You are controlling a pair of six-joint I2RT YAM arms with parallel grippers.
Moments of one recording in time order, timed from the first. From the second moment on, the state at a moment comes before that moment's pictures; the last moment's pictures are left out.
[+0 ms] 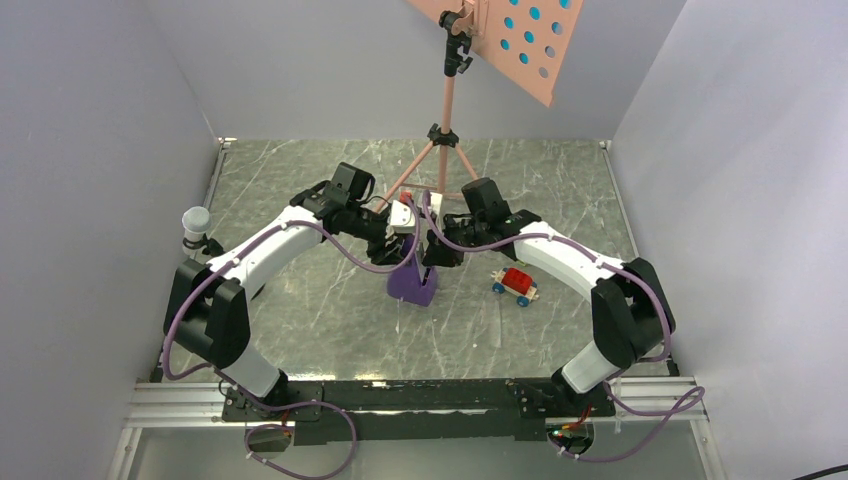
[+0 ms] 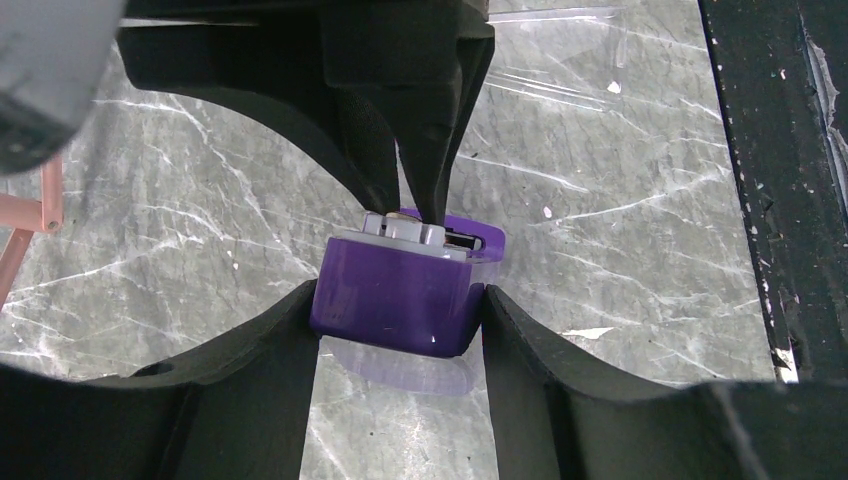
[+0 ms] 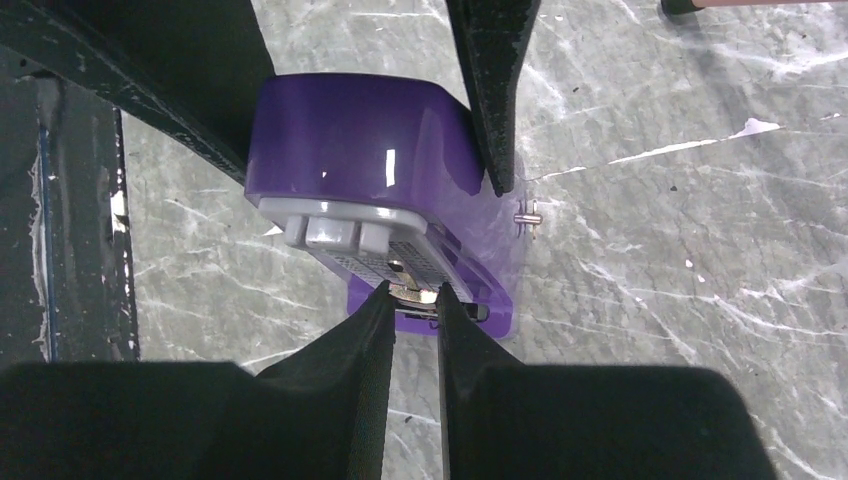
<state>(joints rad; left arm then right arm) -0.51 1.58 1.25 -0.59 0.87 0.89 0.57 1.57 1.08 -0.33 -0.74 -0.46</state>
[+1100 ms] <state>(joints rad) -0.51 1.55 1.18 -0.43 0.86 0.69 0.56 1.58 1.10 -0.32 -0.71 -0.39</state>
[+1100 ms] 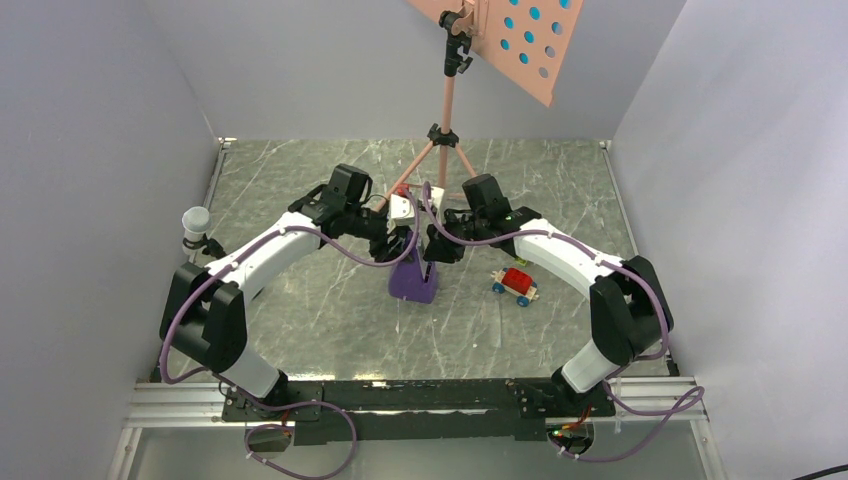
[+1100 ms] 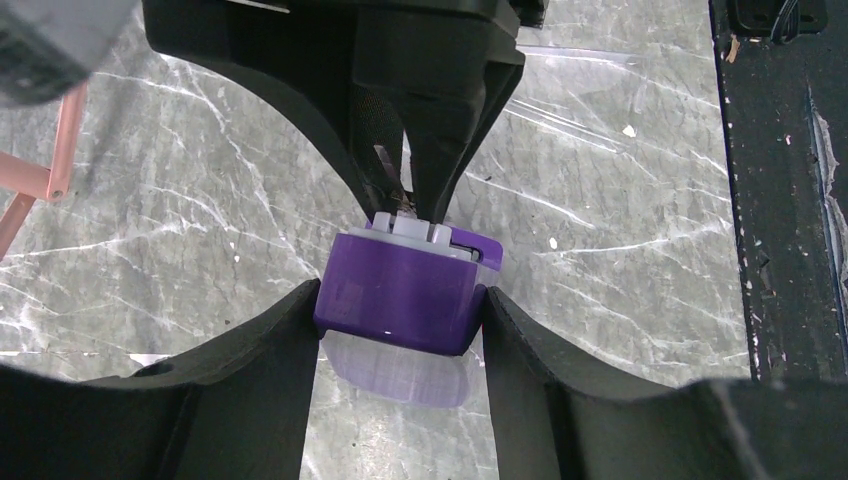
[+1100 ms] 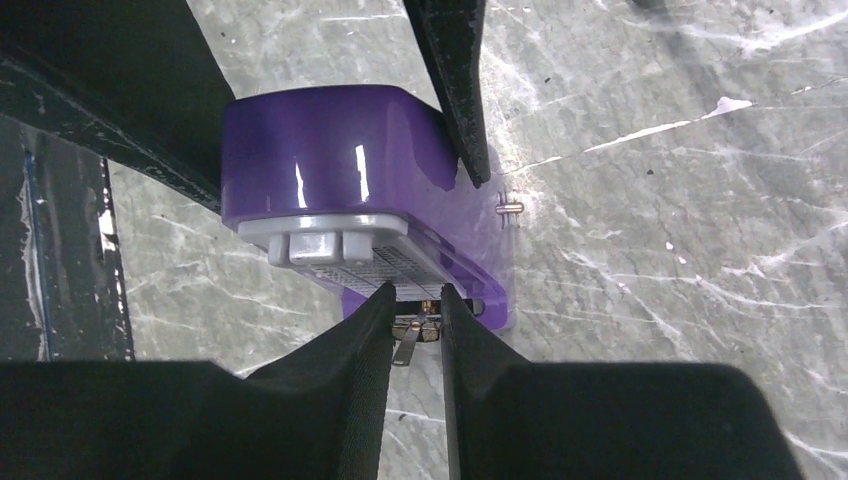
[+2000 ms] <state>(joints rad) -0.51 1.54 1.17 -0.42 0.86 0.72 0.58 1.46 1.03 -0.33 -0.69 -0.48</state>
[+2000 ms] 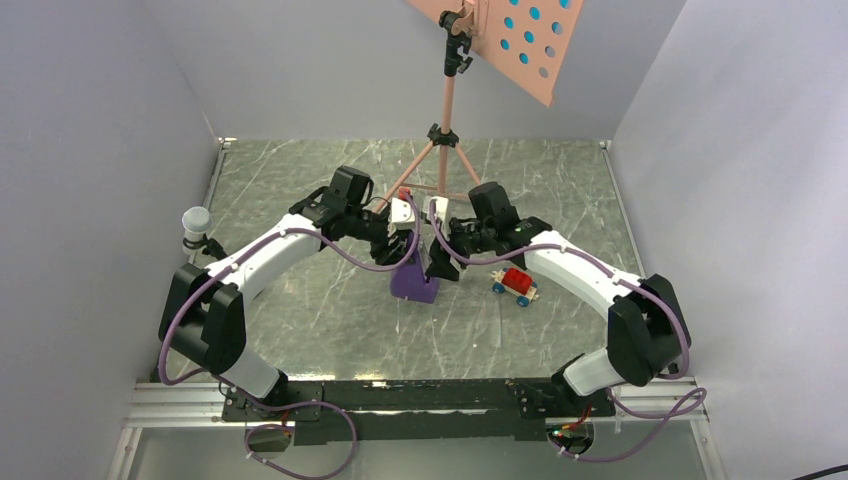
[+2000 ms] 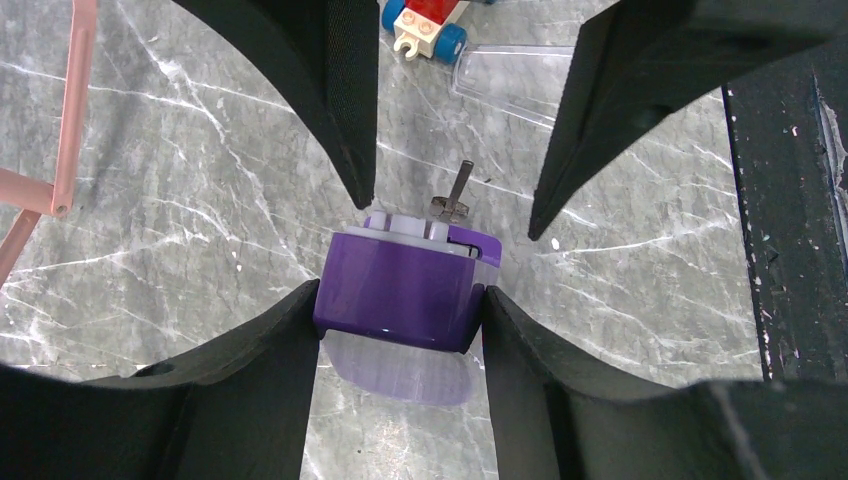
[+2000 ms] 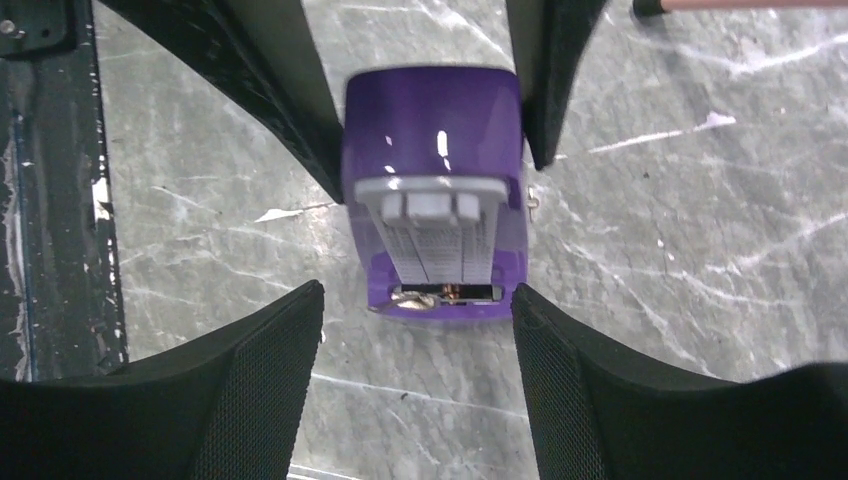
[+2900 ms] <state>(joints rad) -0.51 1.55 1.17 -0.41 0.86 0.72 0.52 1.46 1.01 -0.33 -0.74 -0.49</state>
